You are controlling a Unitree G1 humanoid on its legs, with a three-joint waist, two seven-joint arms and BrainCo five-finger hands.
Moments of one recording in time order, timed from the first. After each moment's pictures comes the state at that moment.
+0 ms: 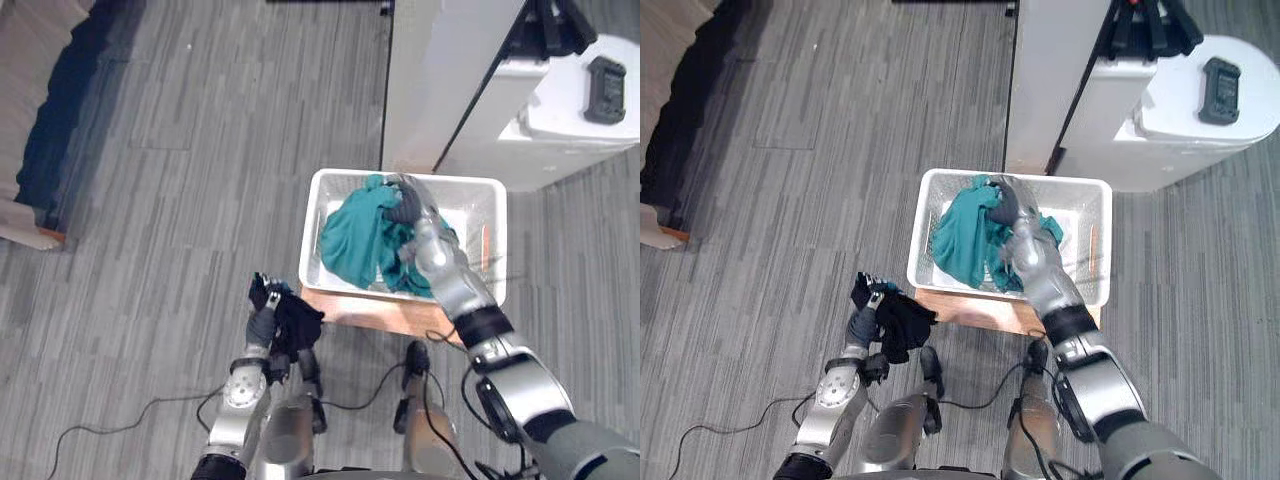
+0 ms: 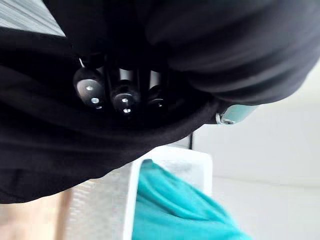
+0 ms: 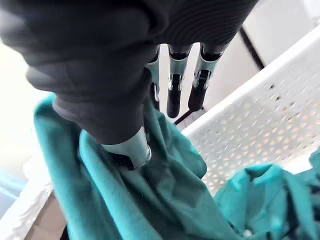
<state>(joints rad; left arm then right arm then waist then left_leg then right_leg) 0.09 0.11 -0.15 0.08 -0.17 -0.19 0.13 -0.46 -0.22 0.20 0.40 -0.65 -0.01 -0.18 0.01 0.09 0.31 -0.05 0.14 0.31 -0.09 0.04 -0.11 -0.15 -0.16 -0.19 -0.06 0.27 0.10</state>
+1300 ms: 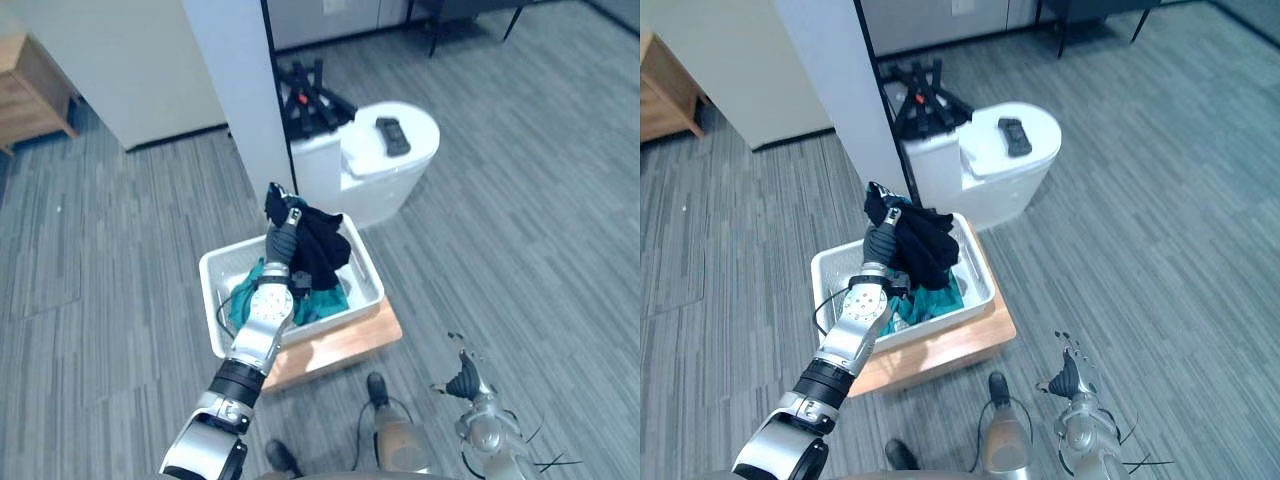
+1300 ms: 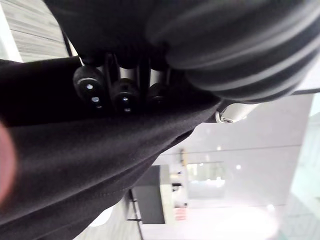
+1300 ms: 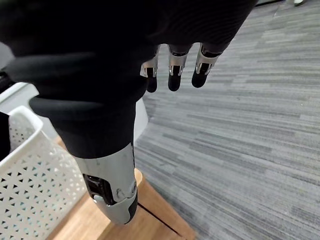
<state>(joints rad) -0.41 0.08 -0.22 0.50 -0.03 -0.14 0.30 0.14 -0.16 0.01 0.32 -0.76 0.01 -0.26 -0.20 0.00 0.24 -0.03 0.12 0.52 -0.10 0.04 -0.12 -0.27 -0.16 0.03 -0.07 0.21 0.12</state>
